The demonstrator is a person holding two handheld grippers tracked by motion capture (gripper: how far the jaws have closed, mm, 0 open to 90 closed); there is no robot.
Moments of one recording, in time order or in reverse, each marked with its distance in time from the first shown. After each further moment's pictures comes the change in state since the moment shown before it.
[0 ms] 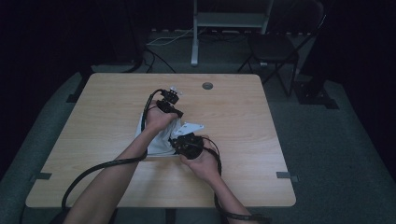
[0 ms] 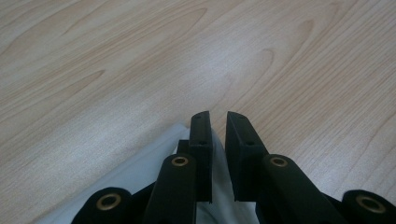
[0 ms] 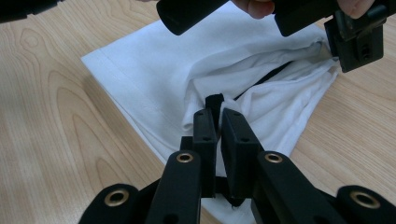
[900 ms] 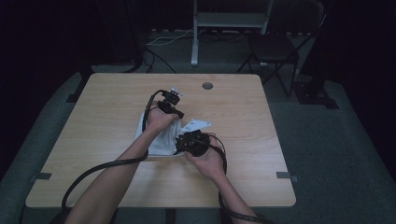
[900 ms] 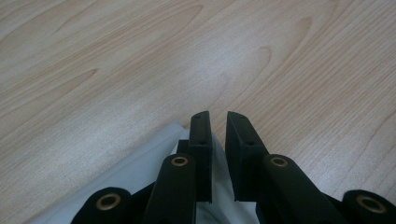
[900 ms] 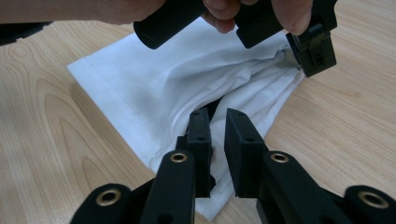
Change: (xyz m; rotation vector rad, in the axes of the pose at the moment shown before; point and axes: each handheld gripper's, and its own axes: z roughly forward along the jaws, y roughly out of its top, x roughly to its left) left arm -0.003 0.000 0.004 0.004 -0.005 0.002; right arm -0.012 0.002 -0.015 -0.015 -0.034 0.029
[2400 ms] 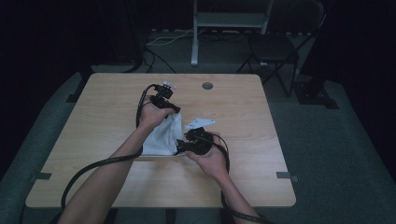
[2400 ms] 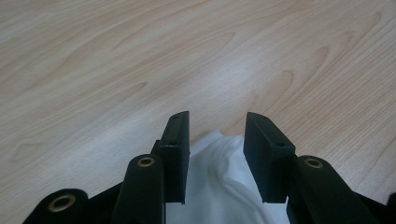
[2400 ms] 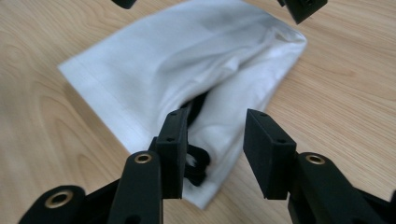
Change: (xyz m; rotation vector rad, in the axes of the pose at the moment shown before) left arm 0.020 0.004 -0.025 -0.051 0.049 -0.048; right arm -0.009 -0.002 -0.003 0.025 0.016 0.080
